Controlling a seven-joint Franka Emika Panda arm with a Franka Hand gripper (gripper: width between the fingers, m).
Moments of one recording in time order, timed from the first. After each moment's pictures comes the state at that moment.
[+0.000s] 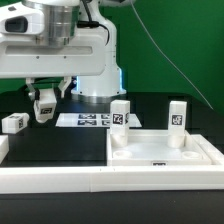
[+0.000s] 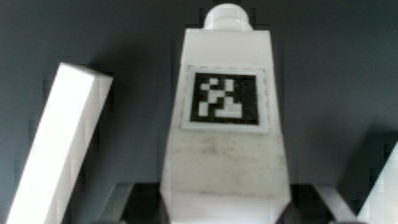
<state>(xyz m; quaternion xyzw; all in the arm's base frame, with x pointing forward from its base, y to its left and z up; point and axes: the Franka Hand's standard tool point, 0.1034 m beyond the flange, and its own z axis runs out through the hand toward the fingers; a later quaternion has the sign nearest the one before) 0.514 -0.129 0.101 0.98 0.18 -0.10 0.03</state>
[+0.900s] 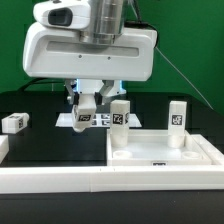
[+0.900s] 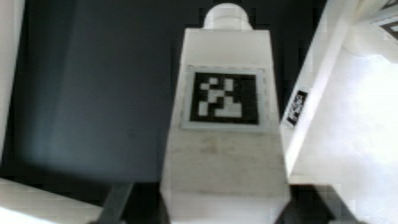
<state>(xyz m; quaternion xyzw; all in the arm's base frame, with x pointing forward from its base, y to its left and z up) 0.571 -0.058 0.105 0.99 0.13 -0.07 0.05</state>
